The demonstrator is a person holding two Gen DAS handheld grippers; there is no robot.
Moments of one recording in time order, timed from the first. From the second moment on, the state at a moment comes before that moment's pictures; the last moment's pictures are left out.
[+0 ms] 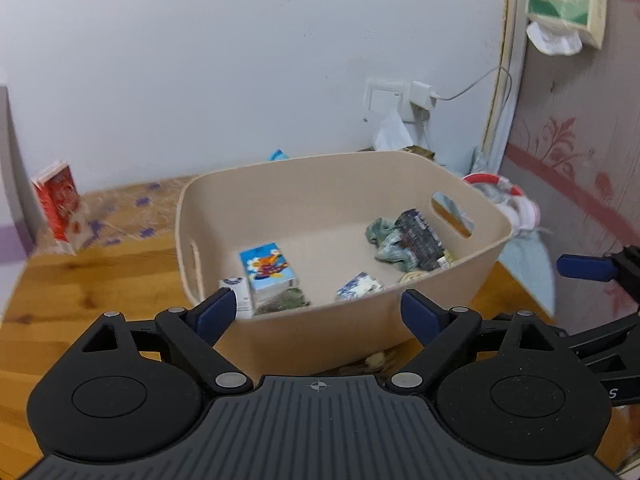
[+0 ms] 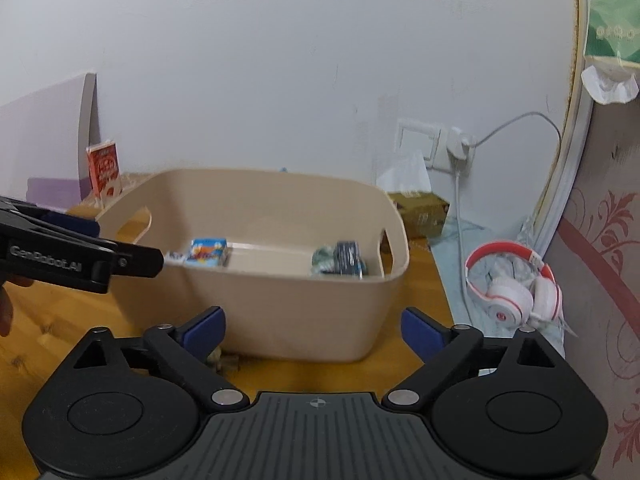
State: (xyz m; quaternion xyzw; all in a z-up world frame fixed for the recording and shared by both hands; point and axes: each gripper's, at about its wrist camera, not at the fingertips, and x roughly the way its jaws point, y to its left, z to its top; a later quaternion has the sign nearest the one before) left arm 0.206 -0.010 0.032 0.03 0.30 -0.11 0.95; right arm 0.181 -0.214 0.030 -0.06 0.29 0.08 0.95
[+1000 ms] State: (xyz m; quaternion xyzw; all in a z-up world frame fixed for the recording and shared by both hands) left arm 0.221 -0.027 -0.065 0.03 0.41 -0.10 0.91; right arm 0.184 -0.232 -0.057 -0.05 0.40 0.08 0.91
